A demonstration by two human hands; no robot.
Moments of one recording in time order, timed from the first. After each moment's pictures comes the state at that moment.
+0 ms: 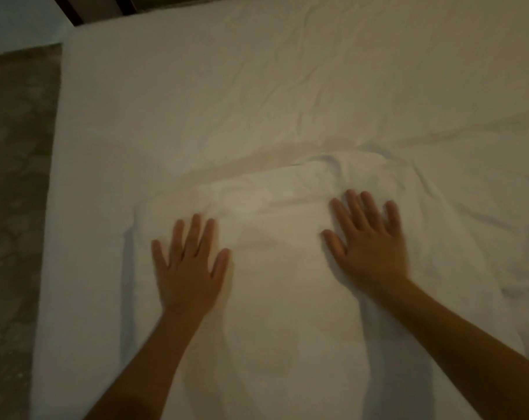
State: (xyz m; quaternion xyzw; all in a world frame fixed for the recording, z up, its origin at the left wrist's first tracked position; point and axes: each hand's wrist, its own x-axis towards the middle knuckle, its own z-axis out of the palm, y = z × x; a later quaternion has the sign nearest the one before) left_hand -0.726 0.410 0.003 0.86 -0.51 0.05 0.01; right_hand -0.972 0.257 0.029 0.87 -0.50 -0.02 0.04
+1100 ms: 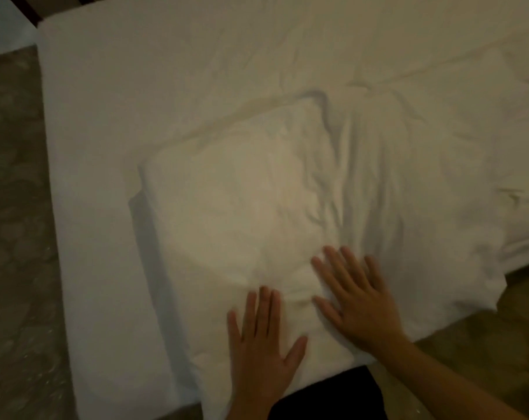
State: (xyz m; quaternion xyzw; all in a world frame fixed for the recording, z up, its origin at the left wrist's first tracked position) left_hand -0.851 0.605 -0.018 0.76 -0.64 -0.05 0.06; right_hand -1.020 0.484 0.002 0.90 -0.44 0.02 0.02
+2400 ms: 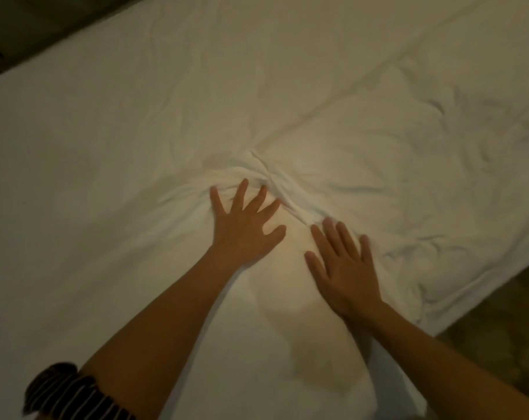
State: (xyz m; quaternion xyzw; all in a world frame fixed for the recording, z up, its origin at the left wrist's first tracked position) left_hand -0.929 0.190 0.024 0.60 -0.78 -0.04 -0.13; right_hand -1.119 0.257 0.016 0.73 -0.64 -0.03 -0.24
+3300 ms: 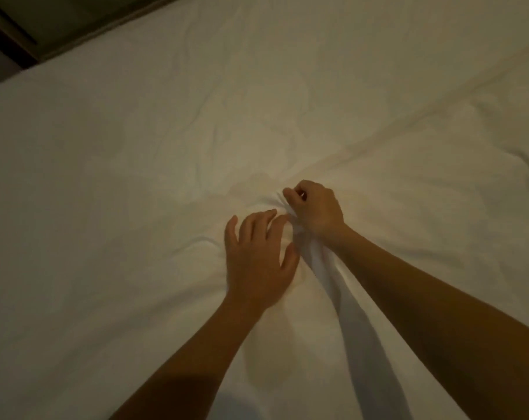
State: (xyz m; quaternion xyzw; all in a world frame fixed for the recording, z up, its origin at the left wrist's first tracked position) left_hand -0.905 0.152 0.004 0.70 -0.71 0.01 0.10; right_hand -1.004 0.052 0.011 0.62 -0.65 0.12 -0.41
